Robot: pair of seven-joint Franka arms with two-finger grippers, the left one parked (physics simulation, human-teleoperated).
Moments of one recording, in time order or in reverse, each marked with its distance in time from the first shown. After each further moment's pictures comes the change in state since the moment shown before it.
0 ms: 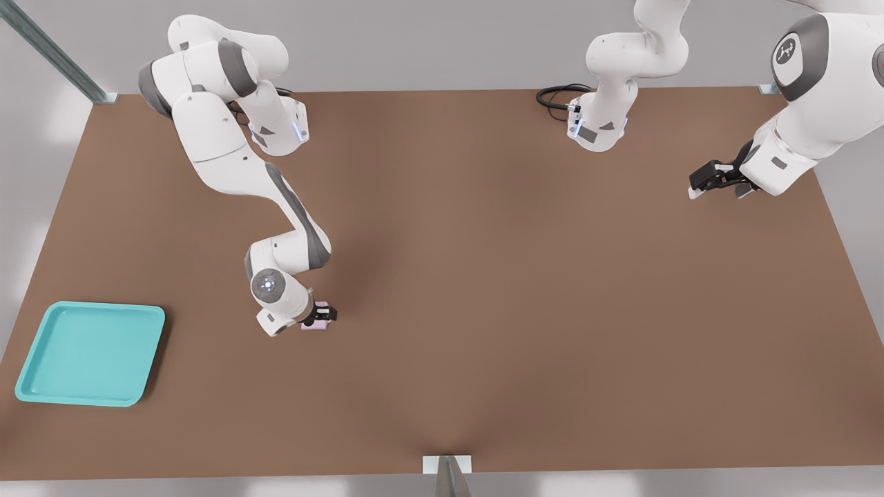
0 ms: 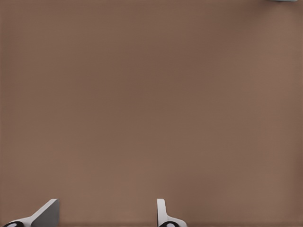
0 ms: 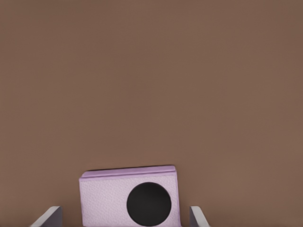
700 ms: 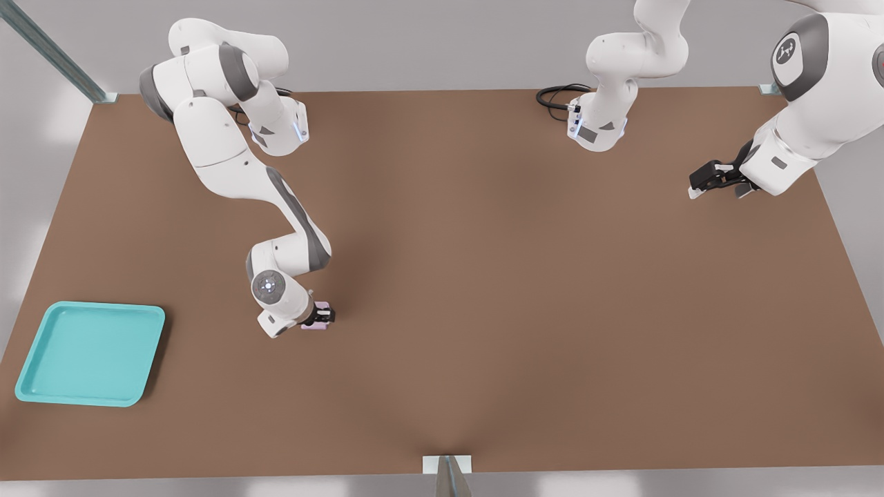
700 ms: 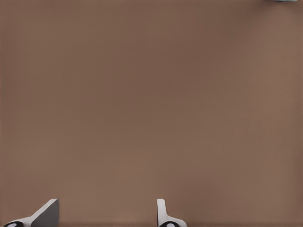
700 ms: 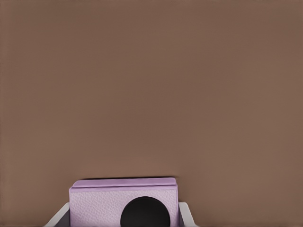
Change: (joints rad) arm -0.002 0.017 0.000 0.002 -0.001 0.032 -0.015
